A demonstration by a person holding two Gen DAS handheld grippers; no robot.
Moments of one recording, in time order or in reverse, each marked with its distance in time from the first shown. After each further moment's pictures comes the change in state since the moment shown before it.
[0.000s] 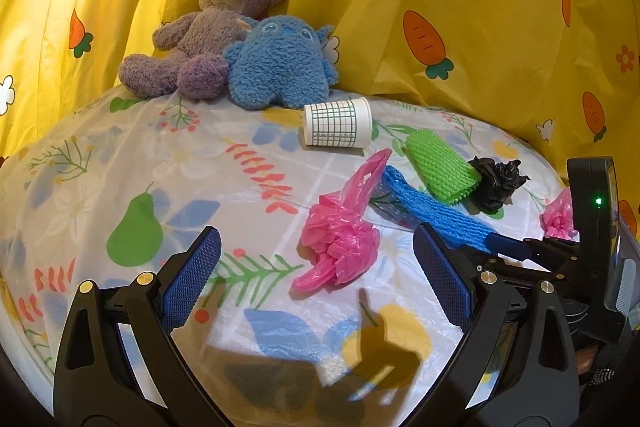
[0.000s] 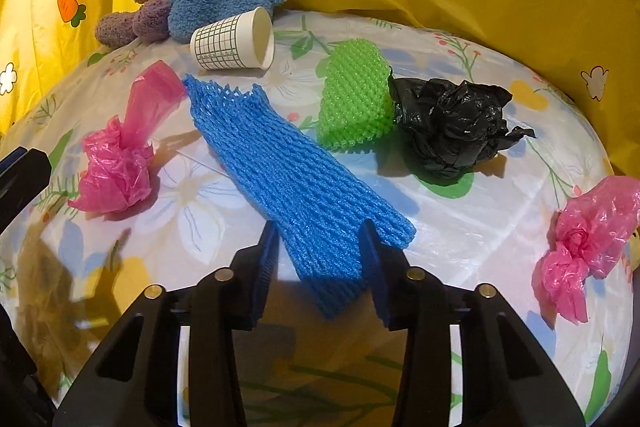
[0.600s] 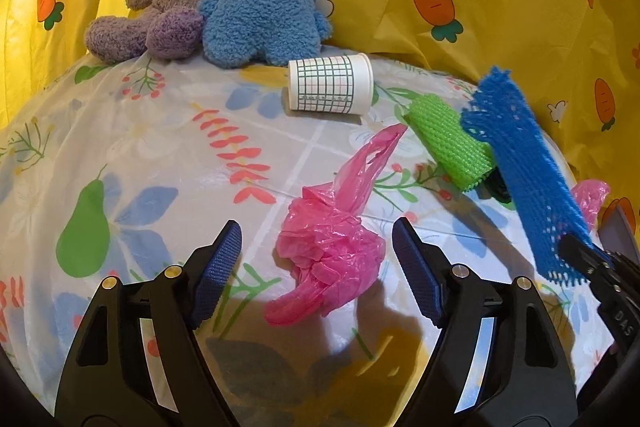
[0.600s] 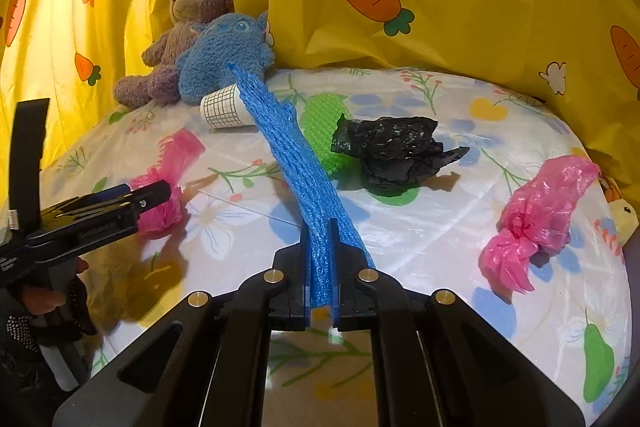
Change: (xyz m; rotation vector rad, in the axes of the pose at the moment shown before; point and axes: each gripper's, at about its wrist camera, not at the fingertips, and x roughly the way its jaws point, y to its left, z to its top) left arm 0.059 -0.004 0.008 -0.015 0.174 -0.028; right arm -0.068 -0.037 -0.017 0.105 -0.181 0.062
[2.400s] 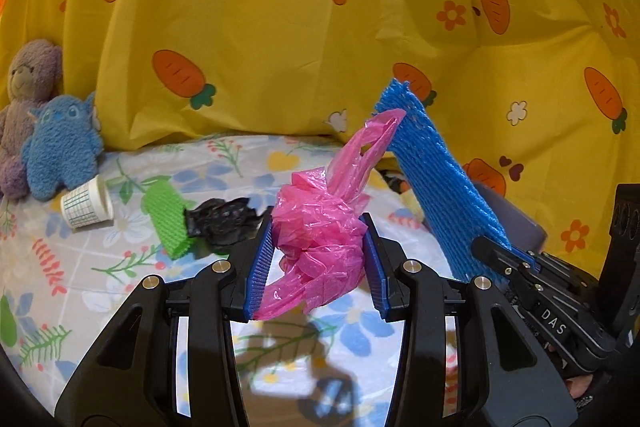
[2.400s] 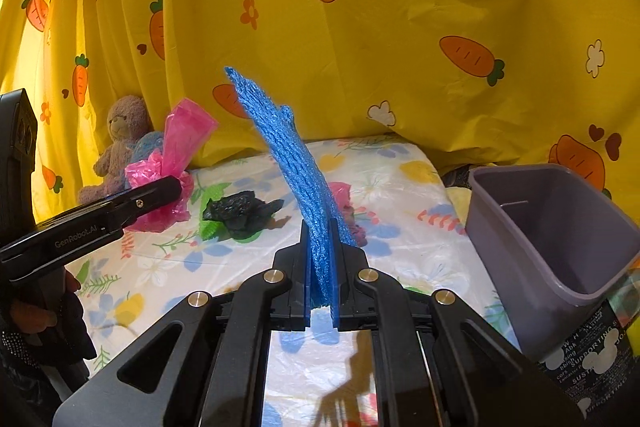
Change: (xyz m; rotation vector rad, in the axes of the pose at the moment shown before) left arm -0.115 -0.218 -0.003 0.353 -0.182 -0.480; right arm -0.167 -0.111 -0.043 0.250 -0.287 -0.218
